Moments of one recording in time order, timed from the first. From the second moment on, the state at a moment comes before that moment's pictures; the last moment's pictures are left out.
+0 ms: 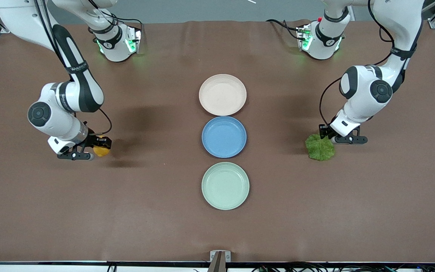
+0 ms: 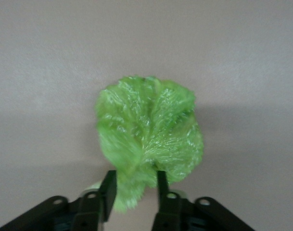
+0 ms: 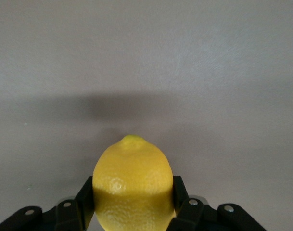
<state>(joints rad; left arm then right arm) -0.07 0.20 -0.06 -2.39 -0.14 2.65 0.01 0.06 0.34 -0.01 -2.17 0.05 2.47 0.04</state>
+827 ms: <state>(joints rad) 0.03 -0.04 -0.05 -1.80 -0.09 1.61 0.08 0.06 0.40 0.00 -2.17 0.05 2.50 0.03</state>
